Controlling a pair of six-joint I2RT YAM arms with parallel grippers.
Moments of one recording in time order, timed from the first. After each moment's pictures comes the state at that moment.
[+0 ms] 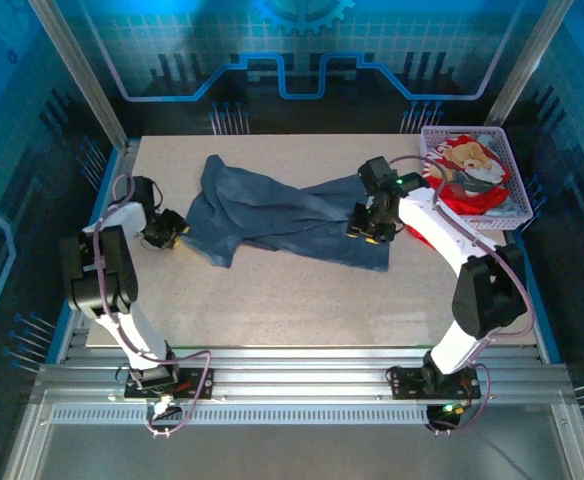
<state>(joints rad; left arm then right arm) 0.26 1.77 1.11 -0.57 0.28 -0.78 0.38 1.66 1.39 -1.02 -0.11 0.65</state>
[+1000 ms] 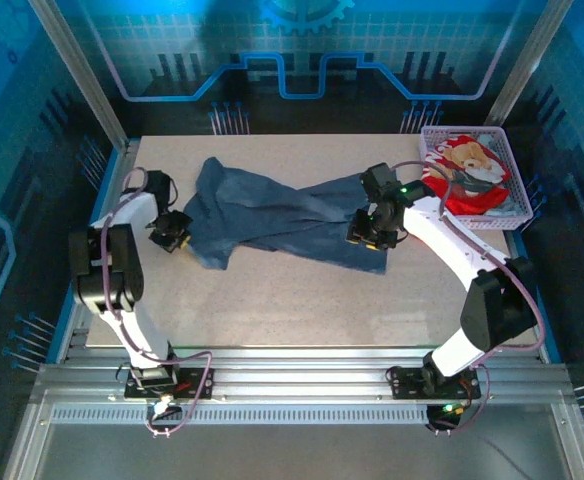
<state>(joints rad) 0.16 1.78 1.22 -0.82 0.09 -0.88 0.40 1.58 1.32 -1.02 -0.12 0.68</state>
